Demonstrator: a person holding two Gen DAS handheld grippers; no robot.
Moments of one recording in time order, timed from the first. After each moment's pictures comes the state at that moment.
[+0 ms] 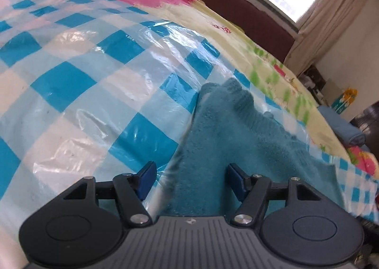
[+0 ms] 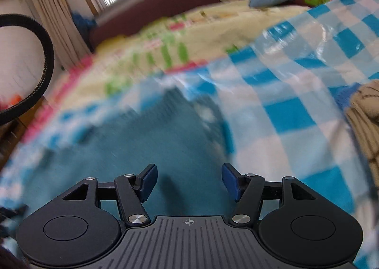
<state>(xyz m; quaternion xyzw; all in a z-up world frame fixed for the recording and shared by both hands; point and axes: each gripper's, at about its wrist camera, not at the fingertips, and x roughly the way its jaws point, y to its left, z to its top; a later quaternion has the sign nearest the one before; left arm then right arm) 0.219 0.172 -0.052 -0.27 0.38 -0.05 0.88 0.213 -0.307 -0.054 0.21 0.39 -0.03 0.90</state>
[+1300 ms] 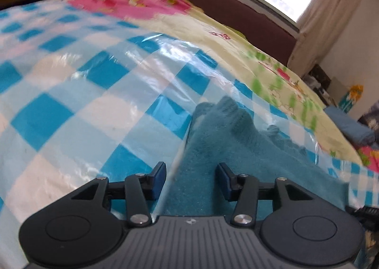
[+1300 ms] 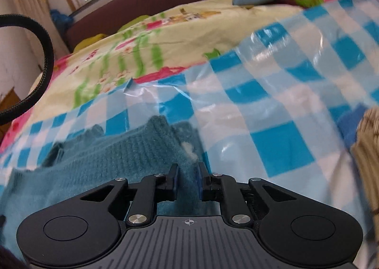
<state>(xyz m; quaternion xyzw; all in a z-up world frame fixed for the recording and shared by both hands) 0.253 0.155 -0.044 -0.23 0.36 -0.03 0.90 0.266 -0.320 -0.053 0.19 0.38 -0.07 0.90</state>
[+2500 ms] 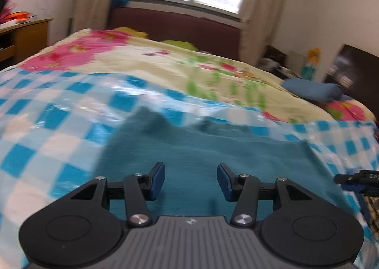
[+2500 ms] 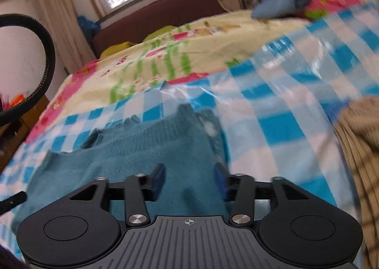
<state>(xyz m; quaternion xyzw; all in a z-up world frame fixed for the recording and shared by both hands) 0.197 0.063 0.004 -0.09 0.30 -0.13 0.94 0.184 -0.316 -0.031 0.22 0.36 0.00 0.91</state>
